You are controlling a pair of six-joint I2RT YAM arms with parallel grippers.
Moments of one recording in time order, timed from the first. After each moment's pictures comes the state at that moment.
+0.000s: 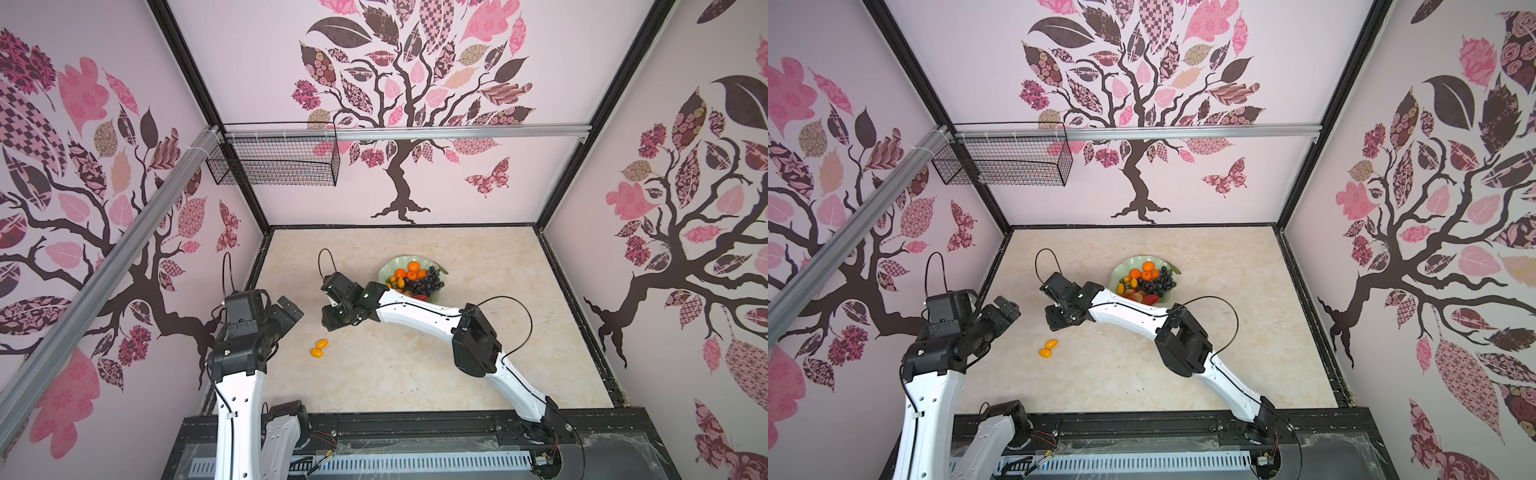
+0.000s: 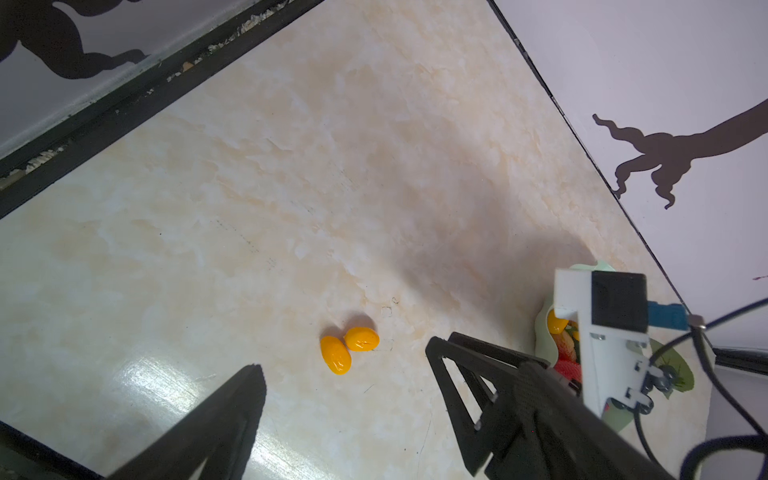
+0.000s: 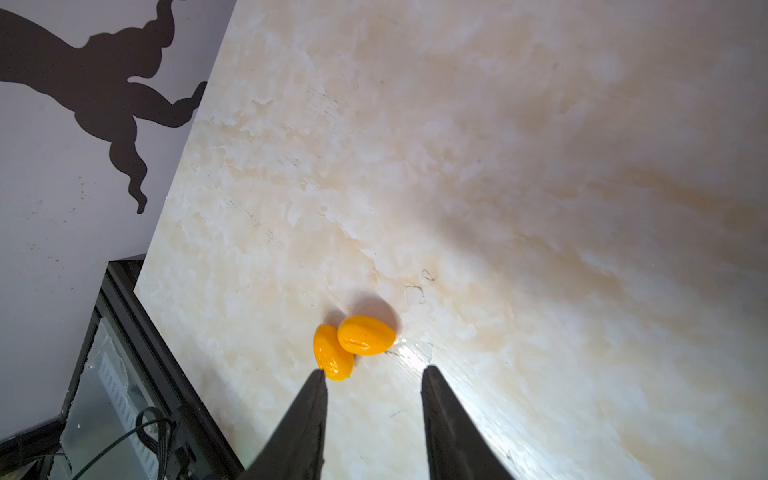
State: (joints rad) left arm 0.21 0.77 0.93 -1.01 0.06 -0.61; right arm 1.08 2.42 2.23 -0.69 -0.12 0.63
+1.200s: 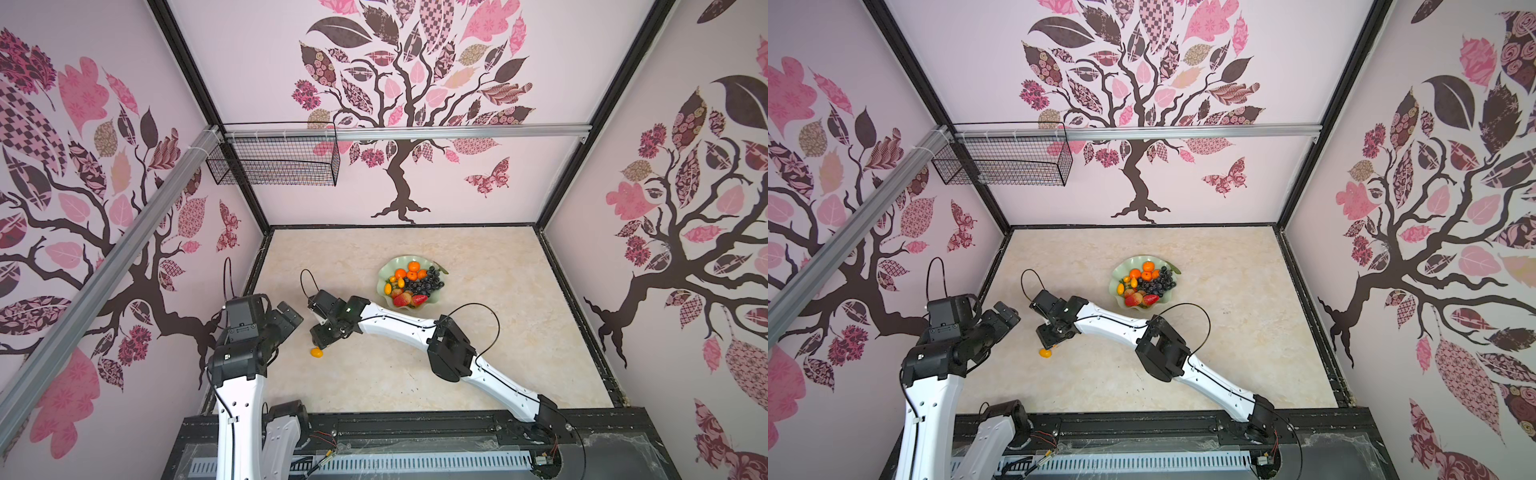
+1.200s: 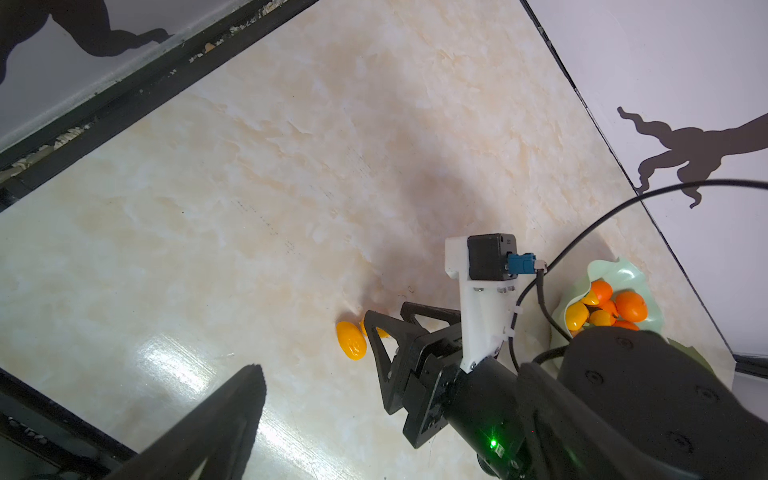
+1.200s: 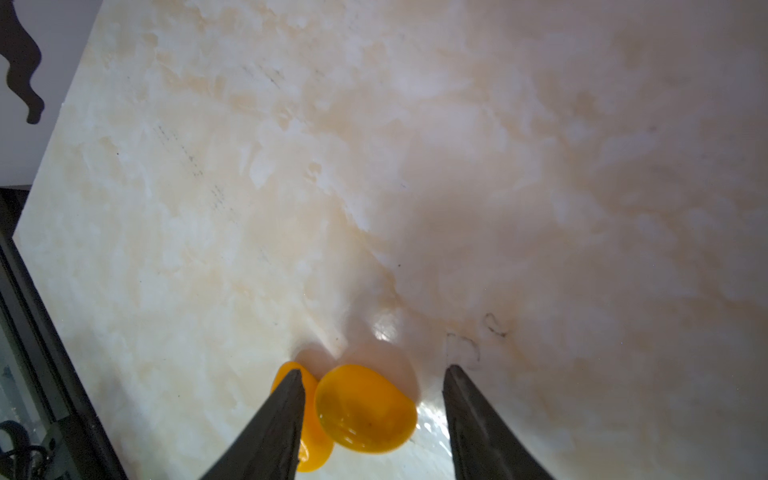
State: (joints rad) left arm 0.22 0.74 0.91 -1.05 0.04 -0.62; right arm 1.12 2.67 2.47 -0.80 -0.15 0.47
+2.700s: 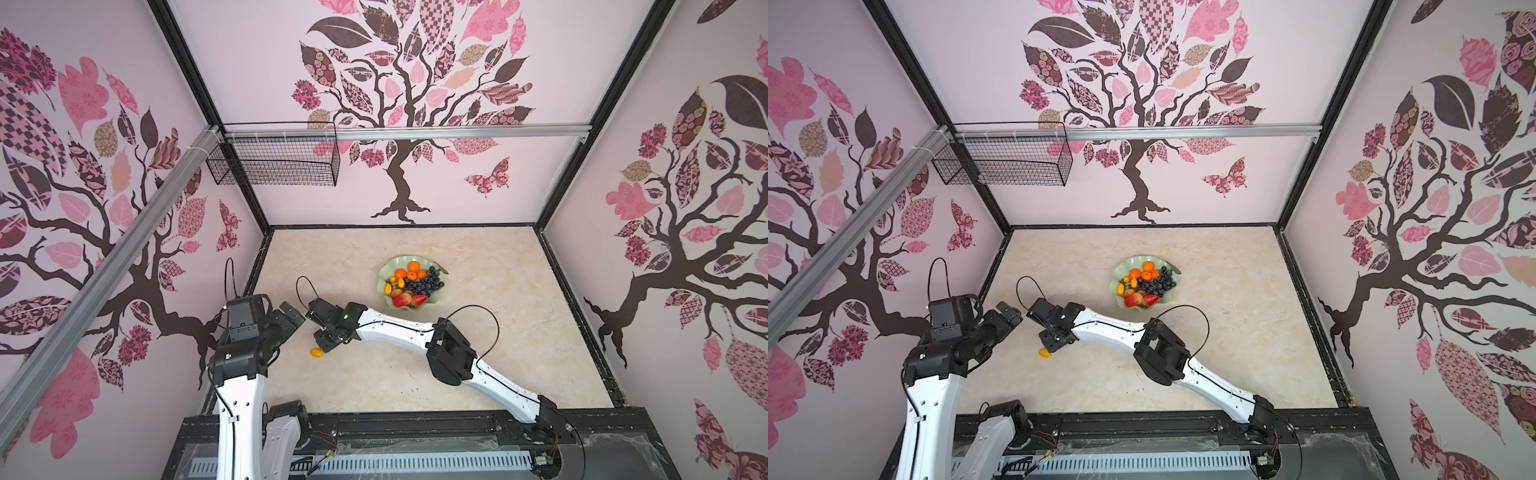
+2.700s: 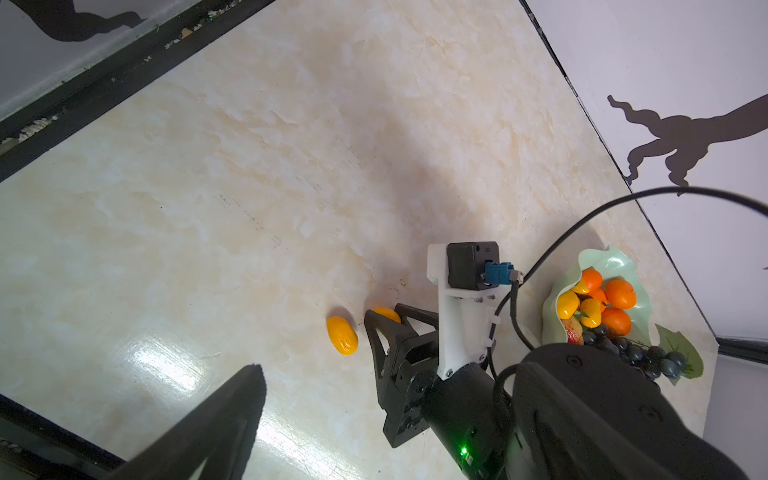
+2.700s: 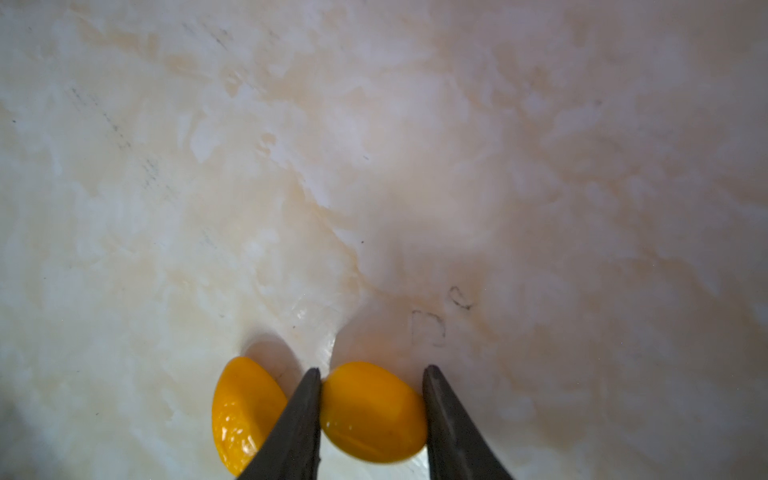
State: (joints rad) left arm 0.22 0.74 0.90 -1.03 0.08 -0.61; right arm 1.15 2.63 2.39 -0.80 0.01 0.44
